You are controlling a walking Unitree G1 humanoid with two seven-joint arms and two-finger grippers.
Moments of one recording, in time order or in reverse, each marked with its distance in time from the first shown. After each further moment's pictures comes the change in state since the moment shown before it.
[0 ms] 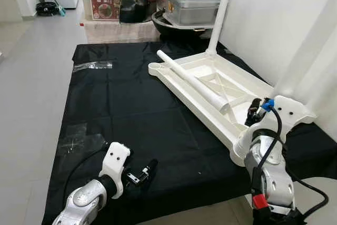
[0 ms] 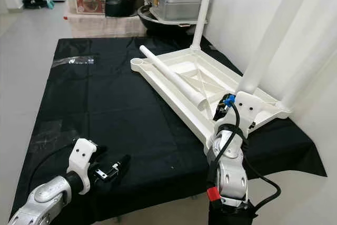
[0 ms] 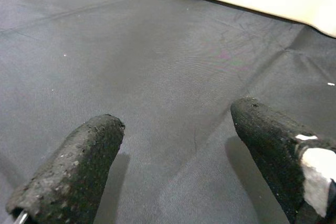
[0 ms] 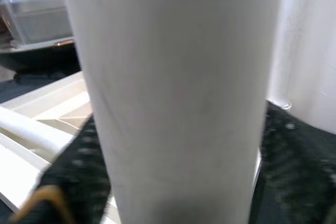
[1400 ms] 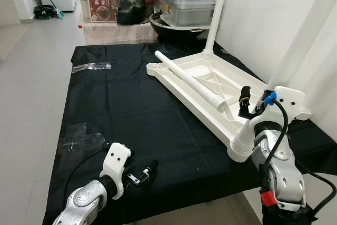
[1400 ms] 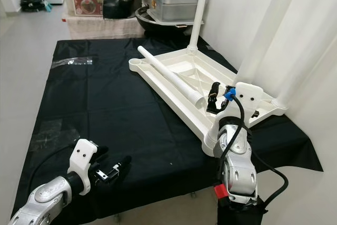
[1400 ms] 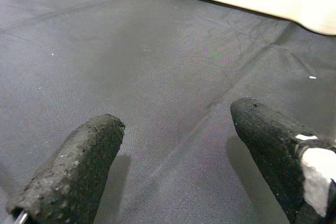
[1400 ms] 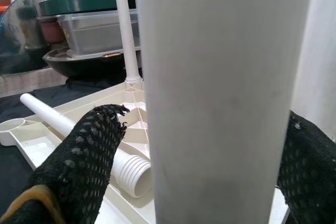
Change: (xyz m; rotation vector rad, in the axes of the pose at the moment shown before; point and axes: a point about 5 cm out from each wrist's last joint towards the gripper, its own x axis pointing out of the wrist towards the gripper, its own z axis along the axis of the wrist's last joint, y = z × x) left arm 0.000 -0.001 -0.001 0.000 0.003 -0.016; right arm 0.007 0.001 0.017 -0.009 -0.046 0.209
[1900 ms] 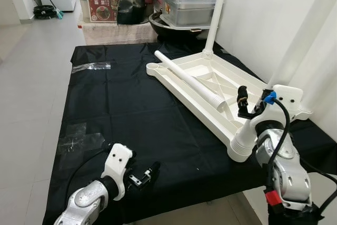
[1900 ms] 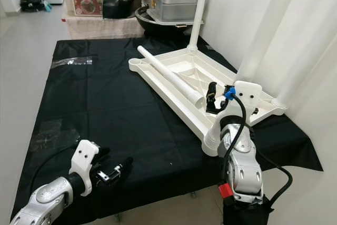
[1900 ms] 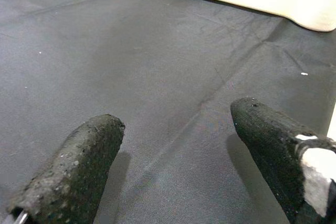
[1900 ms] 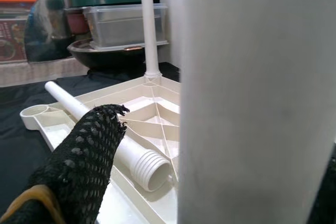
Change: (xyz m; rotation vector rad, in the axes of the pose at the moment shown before) left arm 0.001 -0.004 -0.001 -0.001 0.006 -0.021; right arm 0.002 0.000 0.002 -0.018 0.016 0.106
